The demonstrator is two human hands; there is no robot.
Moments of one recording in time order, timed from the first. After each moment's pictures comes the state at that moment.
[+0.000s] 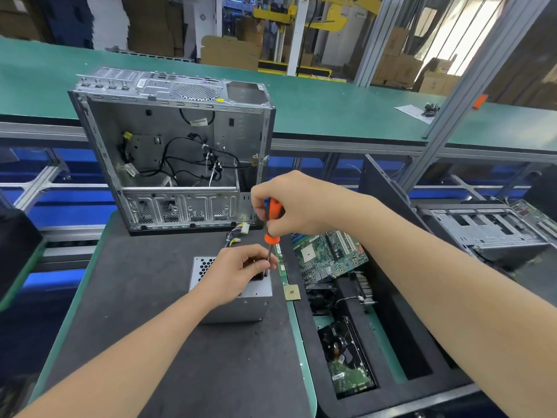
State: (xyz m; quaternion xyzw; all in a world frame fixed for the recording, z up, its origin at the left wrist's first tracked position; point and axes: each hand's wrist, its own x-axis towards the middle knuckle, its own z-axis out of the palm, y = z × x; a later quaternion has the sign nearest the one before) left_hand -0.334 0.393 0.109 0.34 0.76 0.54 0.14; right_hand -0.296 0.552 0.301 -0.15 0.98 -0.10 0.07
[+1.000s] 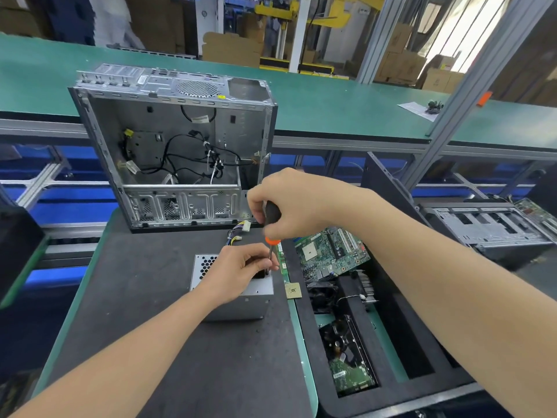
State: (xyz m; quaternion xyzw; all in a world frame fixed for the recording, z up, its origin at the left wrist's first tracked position) left_hand -0.333 0.395 0.109 0.35 0.77 0.52 0.11; right_hand -0.297 0.542 0.307 -0.19 0.98 -0.04 0.08
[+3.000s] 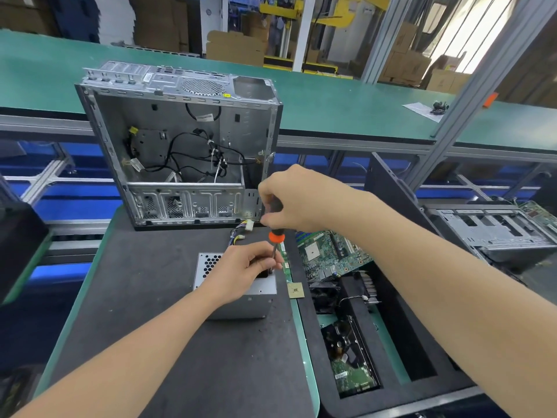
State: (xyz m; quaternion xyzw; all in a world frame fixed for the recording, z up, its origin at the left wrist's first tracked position) left_hand -0.335 0.395 0.104 0.36 0.75 0.54 0.13; right_hand -0.301 0.538 0.301 -0.11 0.99 -0.01 0.05
